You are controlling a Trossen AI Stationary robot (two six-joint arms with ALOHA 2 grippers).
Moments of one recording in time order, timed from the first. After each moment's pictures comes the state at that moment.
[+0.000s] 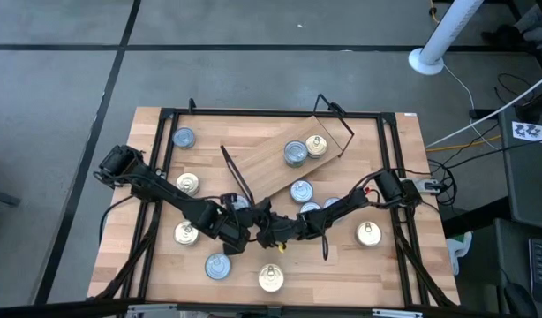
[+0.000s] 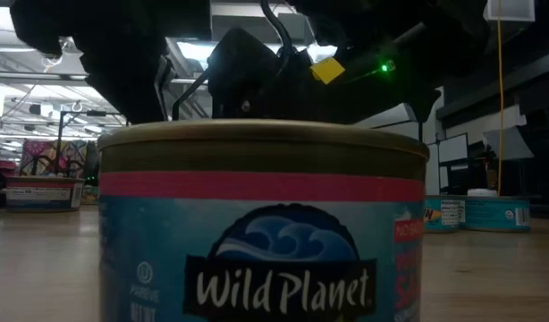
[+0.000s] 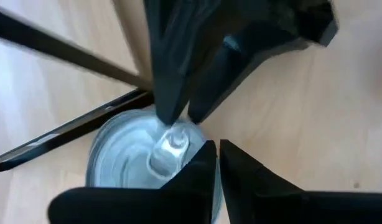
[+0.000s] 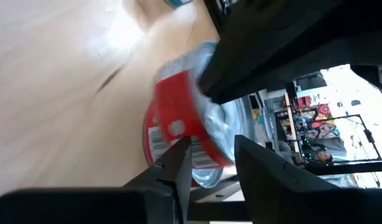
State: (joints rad) left arm -0.45 1.72 1.16 -0.74 -0.39 -0.57; right arm 0.34 2.20 1.21 0.61 0.62 -0.92
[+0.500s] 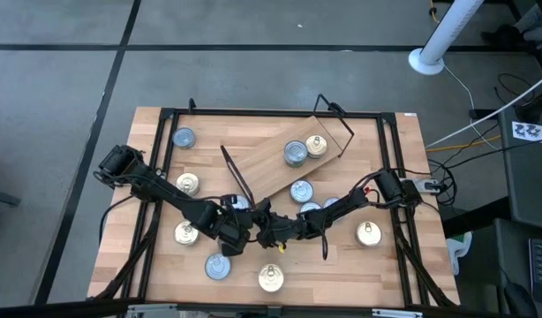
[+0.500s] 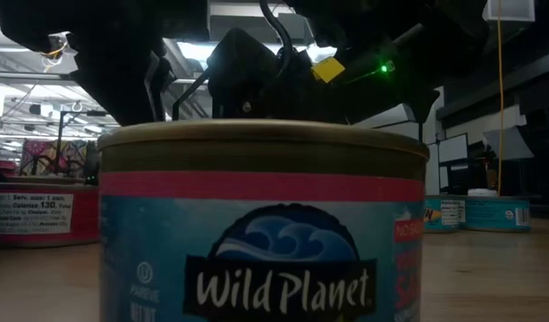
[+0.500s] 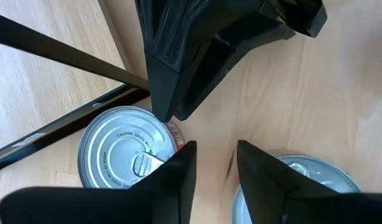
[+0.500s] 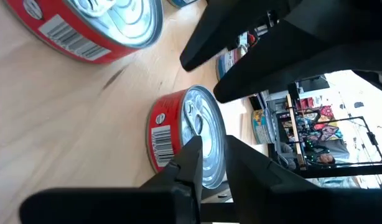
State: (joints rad) left arm -0.45 1.72 1.16 -0.75 -0.36 -0.56; right arm 0.34 2.20 1.21 0.60 0.61 -0.92
